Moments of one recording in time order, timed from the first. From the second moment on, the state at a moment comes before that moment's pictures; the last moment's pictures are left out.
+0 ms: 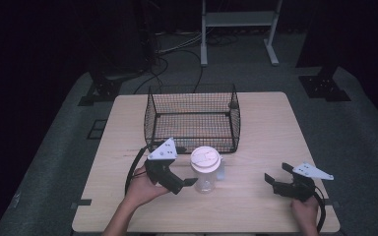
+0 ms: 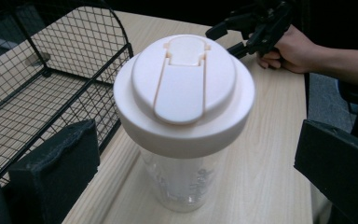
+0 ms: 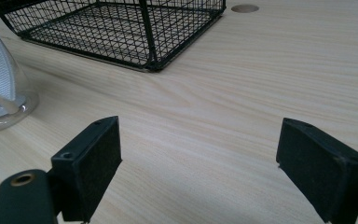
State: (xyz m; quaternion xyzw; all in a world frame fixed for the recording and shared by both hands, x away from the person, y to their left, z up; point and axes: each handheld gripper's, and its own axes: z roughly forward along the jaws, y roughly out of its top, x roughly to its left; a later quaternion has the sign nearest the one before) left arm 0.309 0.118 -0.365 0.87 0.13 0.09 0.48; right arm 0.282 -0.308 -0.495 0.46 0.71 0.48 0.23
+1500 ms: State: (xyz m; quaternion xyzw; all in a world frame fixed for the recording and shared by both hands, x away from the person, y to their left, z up) left arm 0.338 0.058 -0.373 0.91 0.13 0.05 0.38; right arm 0.282 -0.308 -0.495 0.45 0.71 0.48 0.22
